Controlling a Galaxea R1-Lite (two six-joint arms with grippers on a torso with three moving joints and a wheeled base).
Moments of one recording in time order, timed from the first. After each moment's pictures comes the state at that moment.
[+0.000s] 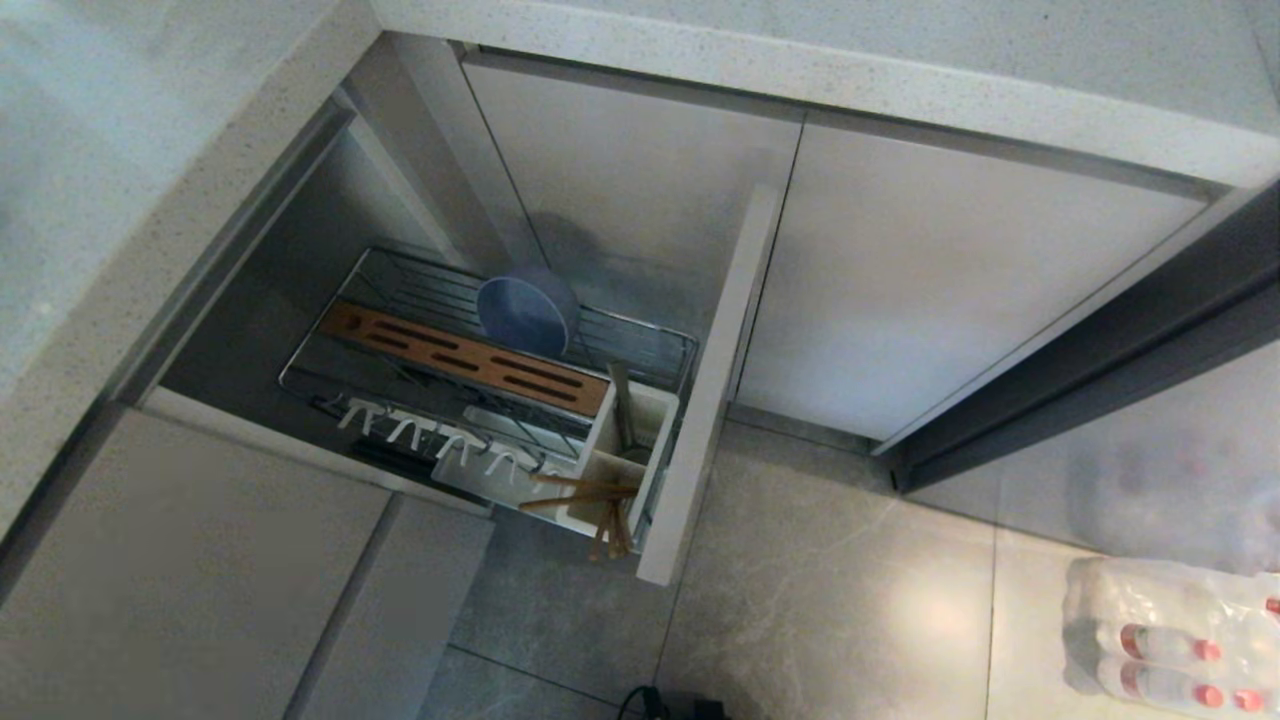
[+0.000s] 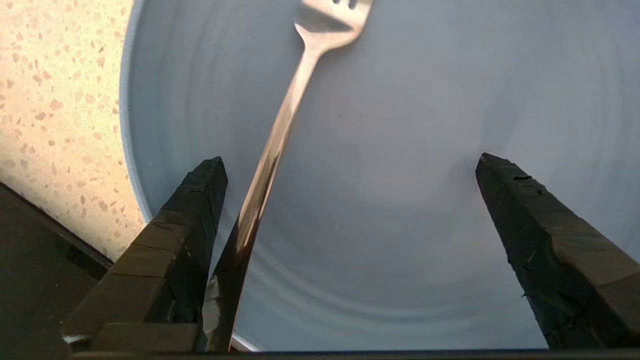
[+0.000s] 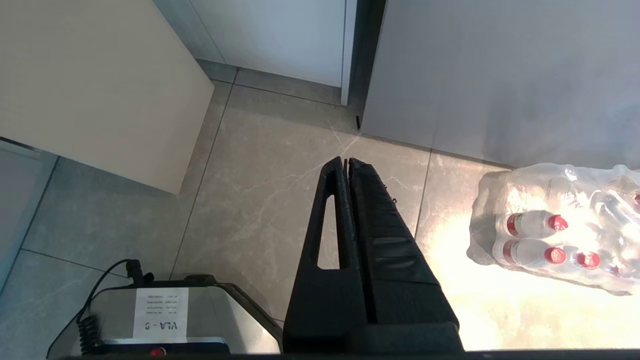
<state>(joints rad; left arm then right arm) 1.12 1.42 -1.41 0.43 -0.88 0.16 0.00 0.00 0.00 0.00 -0.01 0.04</state>
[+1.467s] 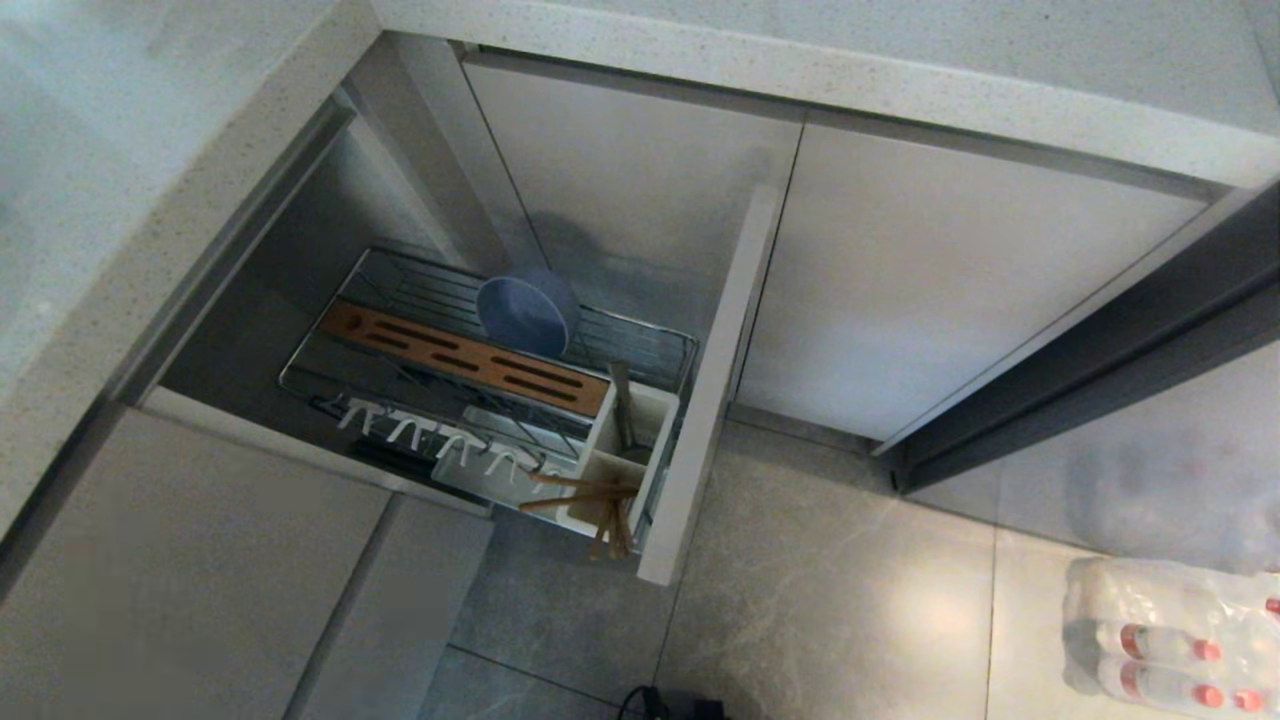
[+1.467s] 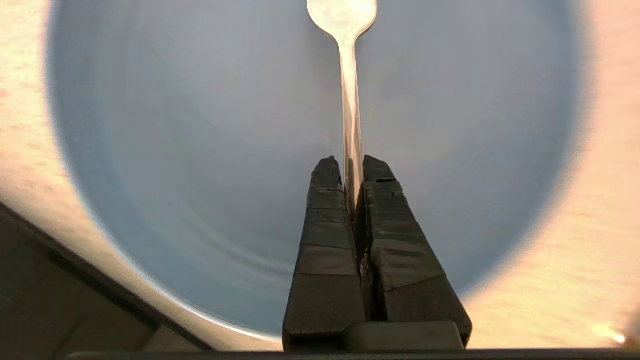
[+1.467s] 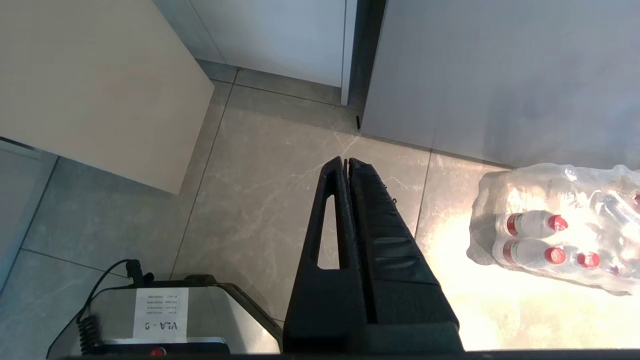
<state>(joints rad) 1.09 1.32 -1.41 0.48 -0.87 0.10 0.00 0.00 0.00 0.00 -0.01 0.04</state>
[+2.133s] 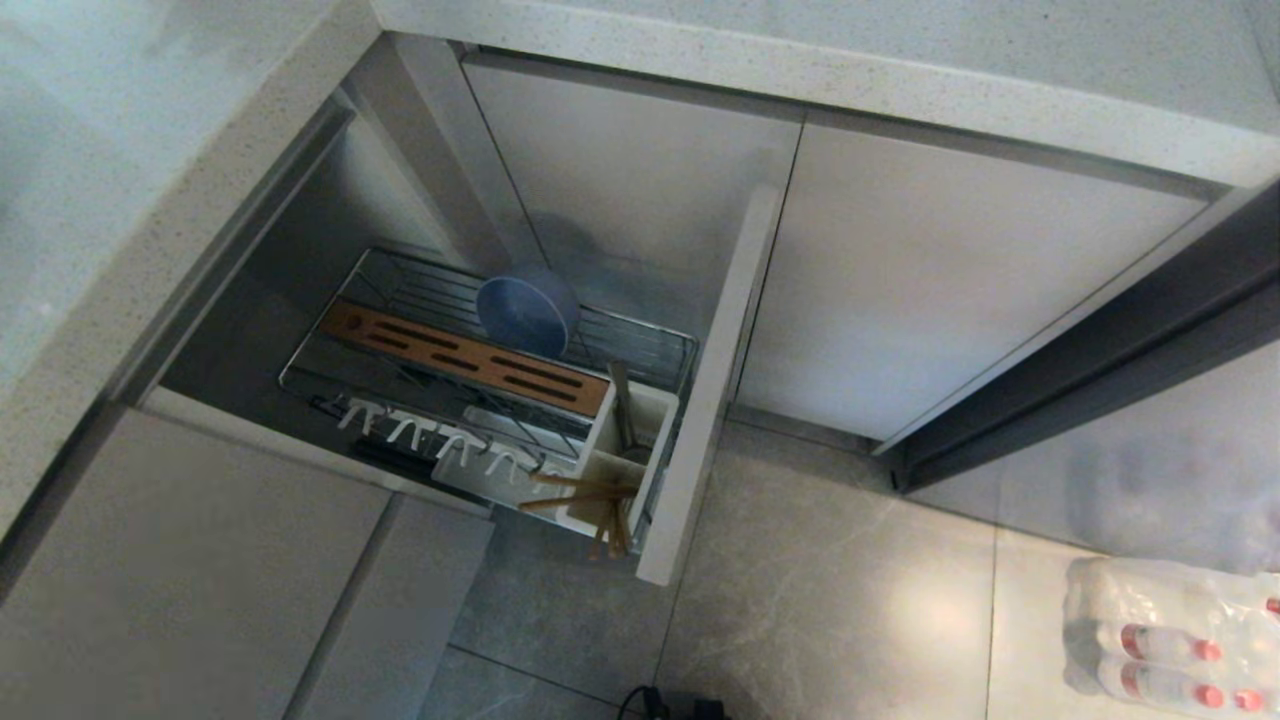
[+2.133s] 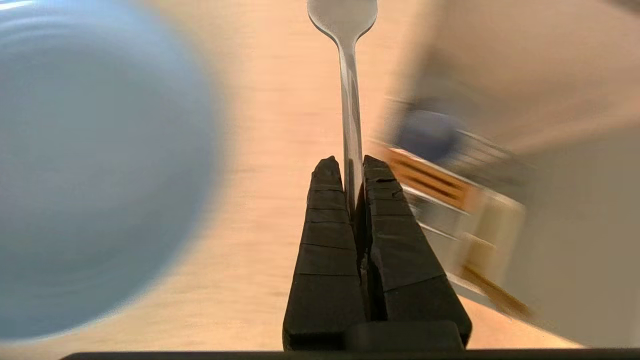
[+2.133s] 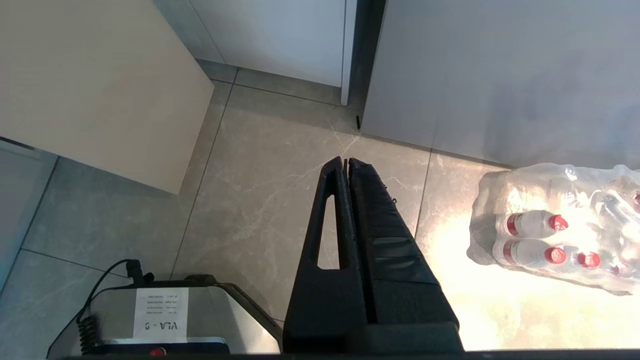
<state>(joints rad) 0.80 1.06 -1.47 0.55 -0.87 0.00 0.00 0.00 0.00 0.00 -0.01 0.04</state>
